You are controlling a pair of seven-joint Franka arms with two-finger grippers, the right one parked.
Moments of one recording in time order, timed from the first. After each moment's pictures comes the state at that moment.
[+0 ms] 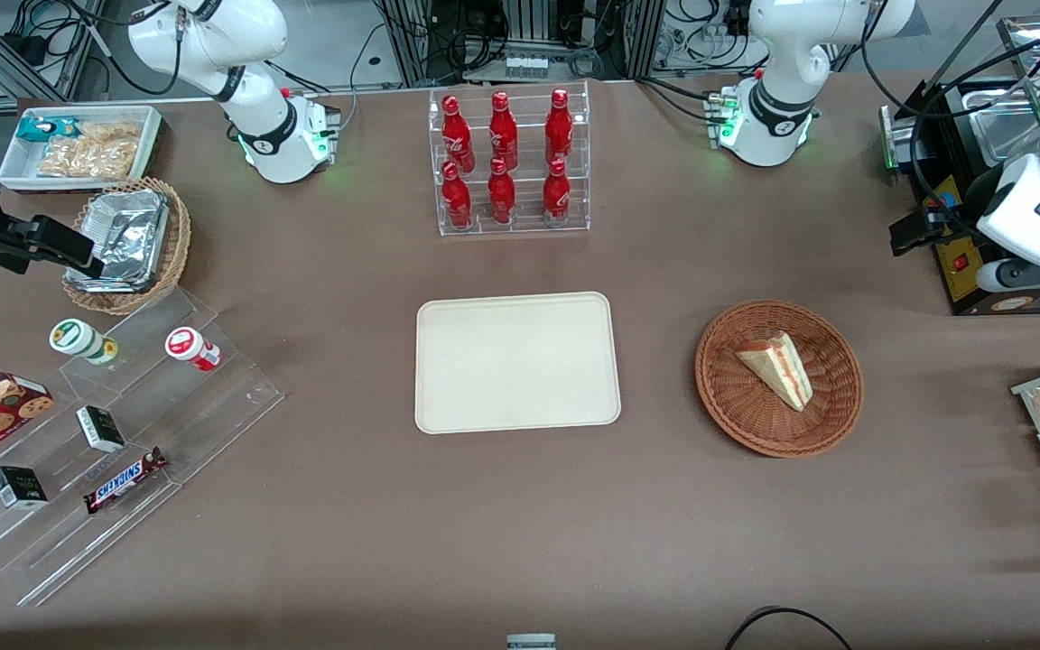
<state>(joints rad) -0.04 0.00 -0.03 -1.61 0.04 1.43 -0.16</state>
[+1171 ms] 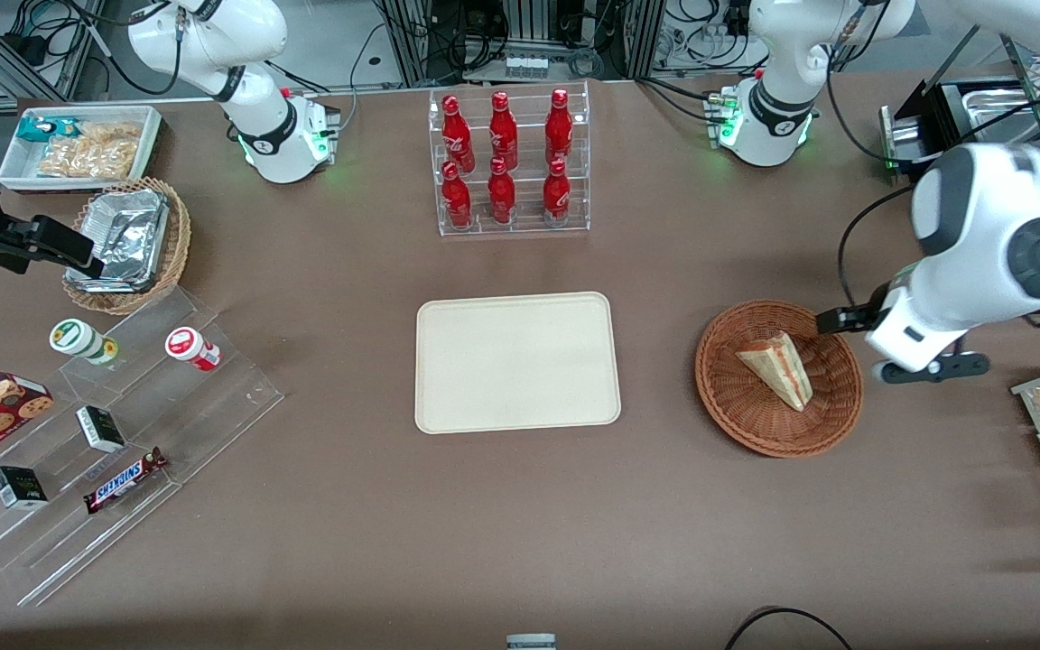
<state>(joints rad) -0.06 0.17 -0.03 -1.90 0.04 1.87 -0.21</state>
